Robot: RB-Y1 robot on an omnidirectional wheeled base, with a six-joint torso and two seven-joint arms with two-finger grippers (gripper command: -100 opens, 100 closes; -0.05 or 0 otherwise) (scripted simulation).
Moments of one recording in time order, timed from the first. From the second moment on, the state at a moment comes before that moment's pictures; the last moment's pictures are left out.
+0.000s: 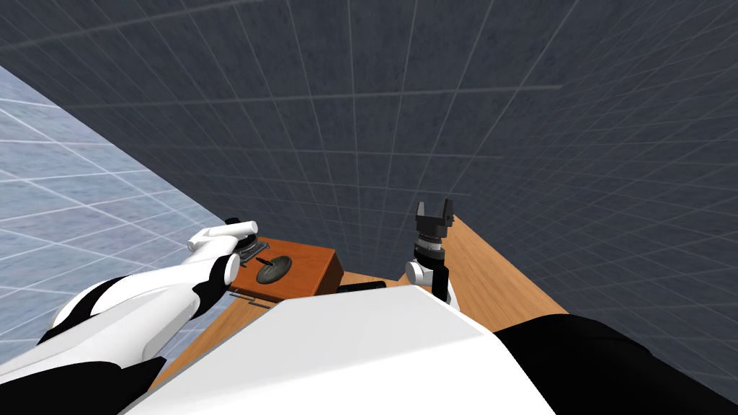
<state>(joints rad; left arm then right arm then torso) -0.66 0.81 0.32 -0.47 0.21 1.26 -0.87 0.47 0.03 0.02 -2.34 -0.06 -0.59 -0.11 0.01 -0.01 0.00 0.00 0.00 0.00</state>
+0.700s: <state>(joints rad) -0.71 0.87 0.34 -0.49 0.21 1.33 -0.91 0.47 0.03 0.02 -2.34 -0.06 -0.59 -0.11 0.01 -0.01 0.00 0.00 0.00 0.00</state>
